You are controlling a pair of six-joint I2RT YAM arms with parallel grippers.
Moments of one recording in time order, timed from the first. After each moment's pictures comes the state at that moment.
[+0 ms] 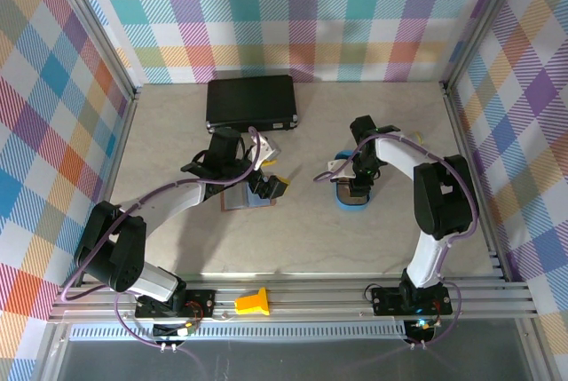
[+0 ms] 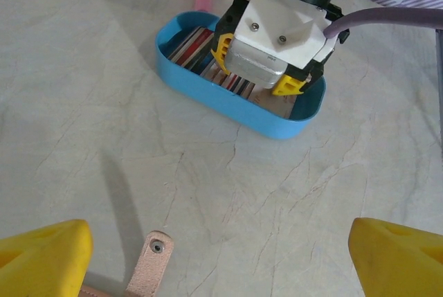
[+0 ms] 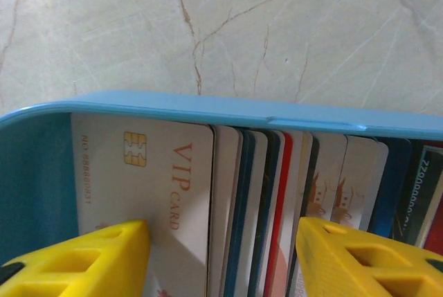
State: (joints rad) left arm -0.48 1.47 0.91 -0.09 0.63 0.24; right arm 0.31 1.83 1.25 -0.86 -0.17 -1.40
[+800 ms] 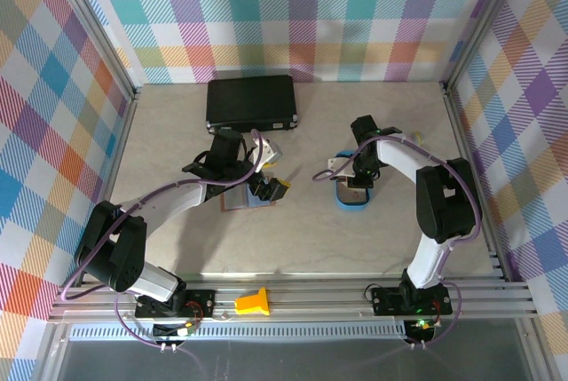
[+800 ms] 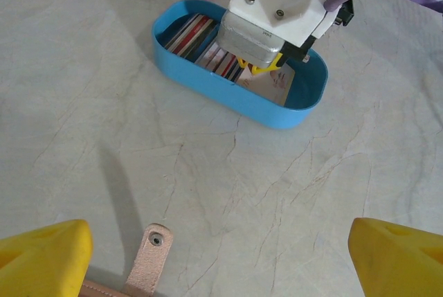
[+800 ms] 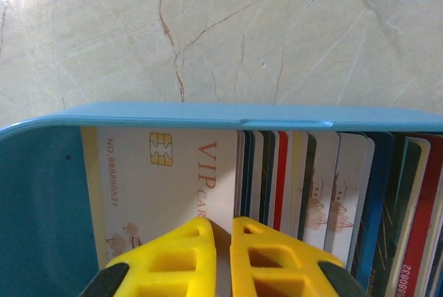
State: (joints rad) left arm -0.49 1.47 0.91 -0.11 0.62 0.26; right arm 0.31 1.80 1.22 -0.82 -0.17 -1.35
